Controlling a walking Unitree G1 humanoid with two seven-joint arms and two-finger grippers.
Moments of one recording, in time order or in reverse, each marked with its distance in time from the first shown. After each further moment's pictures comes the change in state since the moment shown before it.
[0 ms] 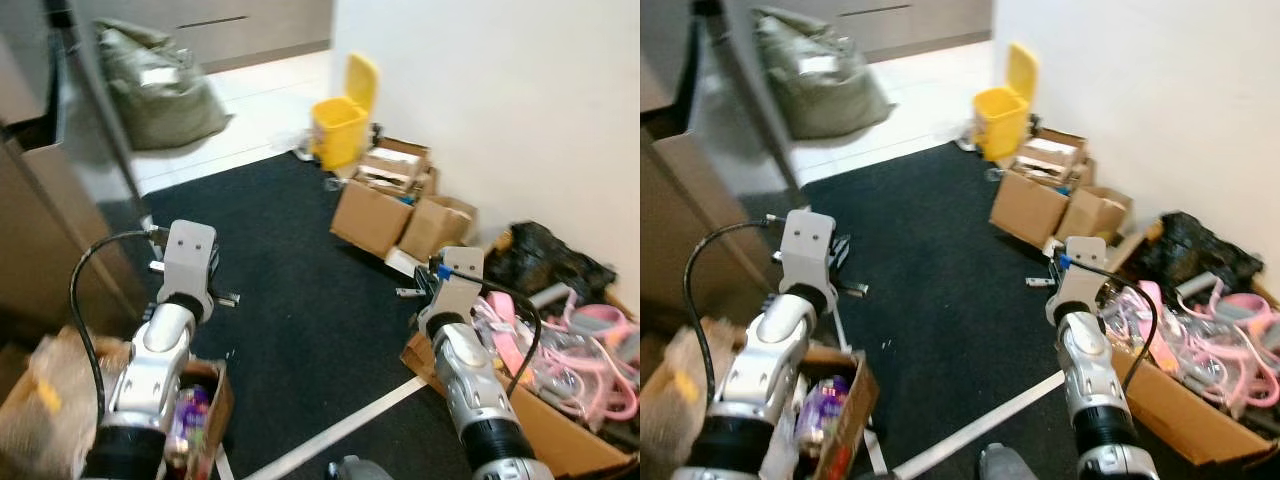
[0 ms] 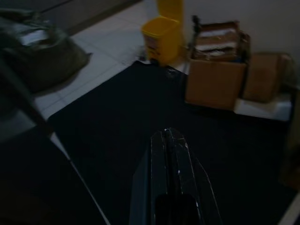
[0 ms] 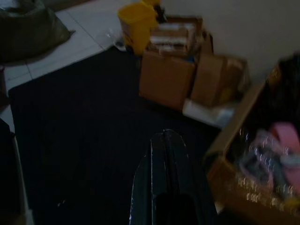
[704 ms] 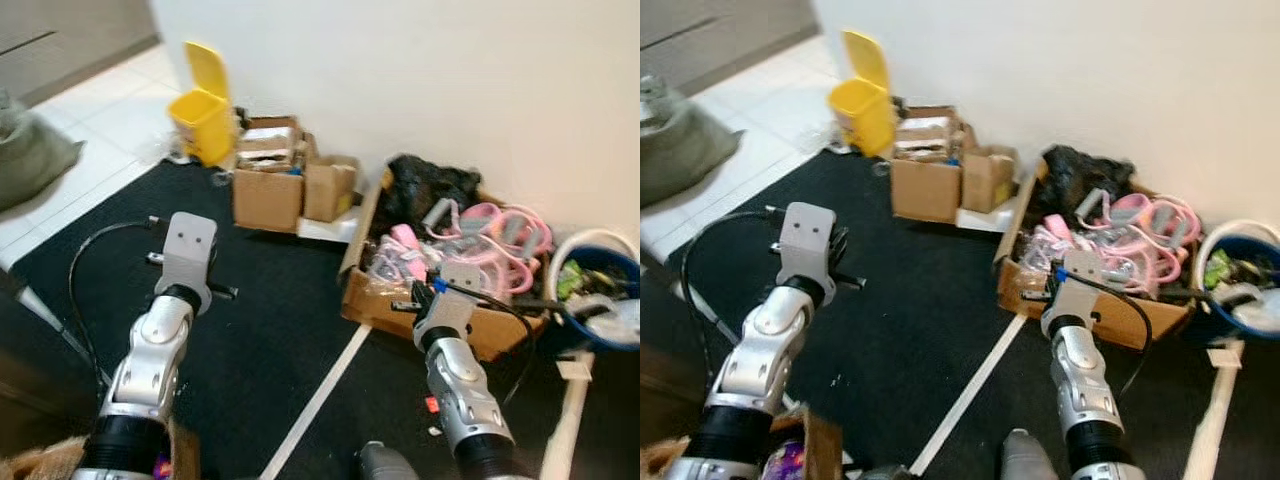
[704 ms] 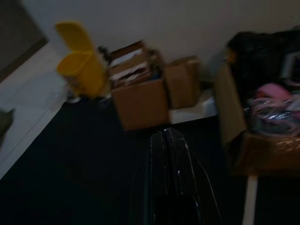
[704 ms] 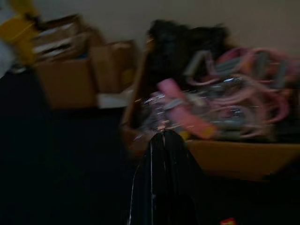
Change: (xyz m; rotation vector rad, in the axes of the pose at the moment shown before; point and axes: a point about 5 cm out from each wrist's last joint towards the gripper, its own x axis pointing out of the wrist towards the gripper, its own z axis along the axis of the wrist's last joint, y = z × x) left arm 0.006 0.000 0.007 0.038 -0.017 -0.003; right arm -0.010 -0.011 -0.006 0.004 0.017 -0.074
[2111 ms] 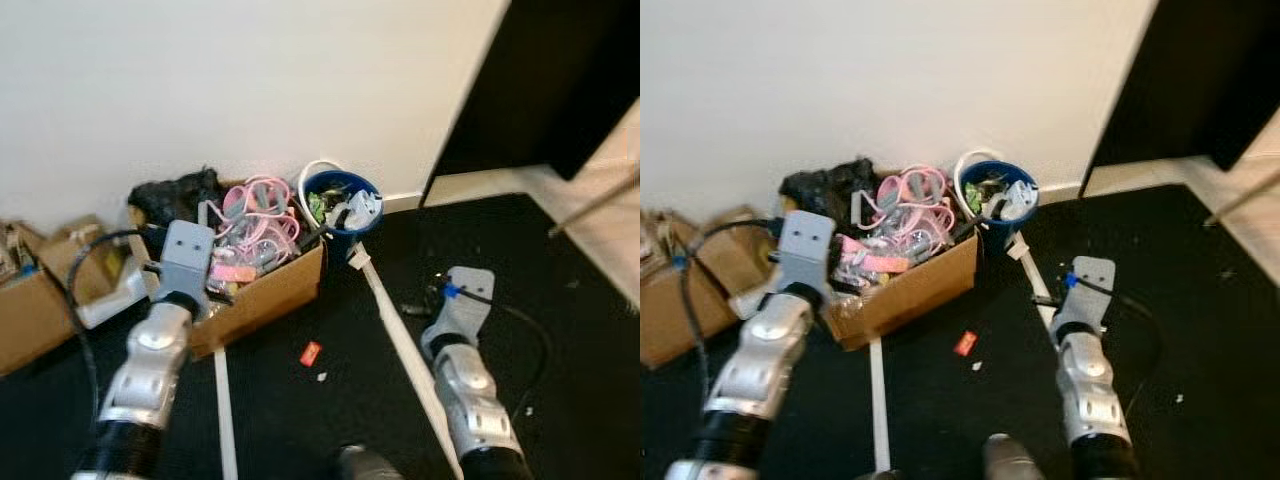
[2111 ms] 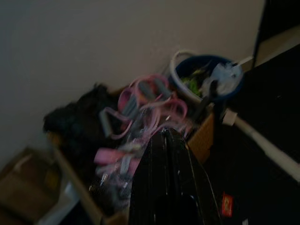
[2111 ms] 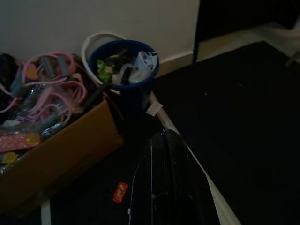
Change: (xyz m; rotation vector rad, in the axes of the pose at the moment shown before) left arm 0.002 0.005 -0.007 0.005 0.014 0.031; right arm -0.005 0.000 0.002 -0.003 0.009 -0.017
